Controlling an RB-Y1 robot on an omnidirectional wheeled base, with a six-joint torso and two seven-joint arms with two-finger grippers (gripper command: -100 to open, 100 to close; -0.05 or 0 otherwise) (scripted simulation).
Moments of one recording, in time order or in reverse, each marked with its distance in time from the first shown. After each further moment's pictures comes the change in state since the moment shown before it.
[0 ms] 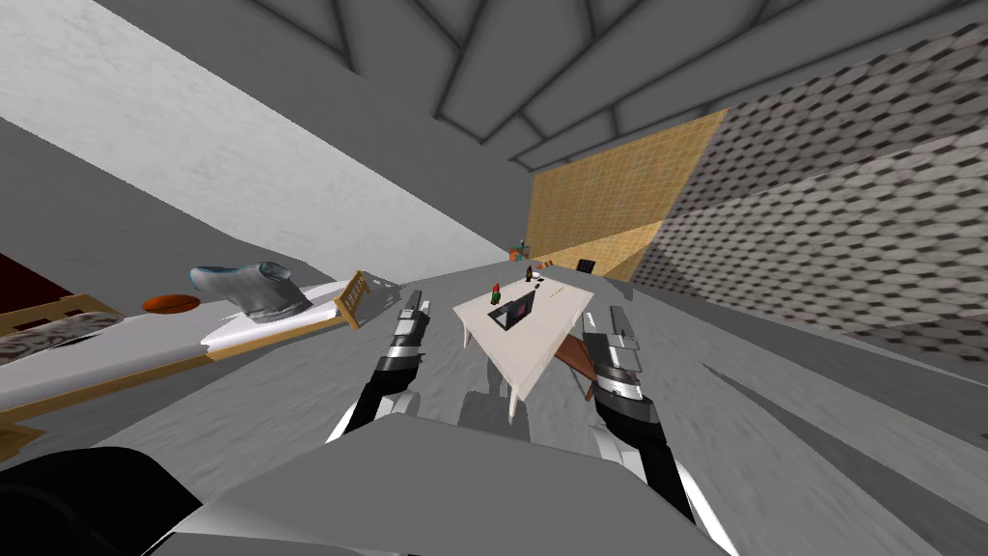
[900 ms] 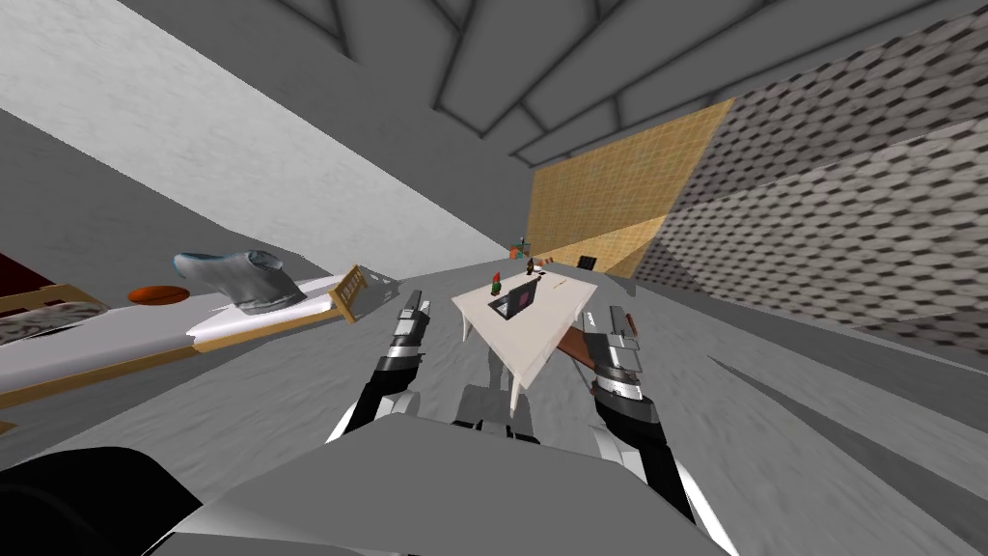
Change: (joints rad) left arm 0.000 0.000 0.000 0.000 0.000 0.000 0.000; right arm 0.000 0.000 0.000 0.000 0.000 0.000 0.000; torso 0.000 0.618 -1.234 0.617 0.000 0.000
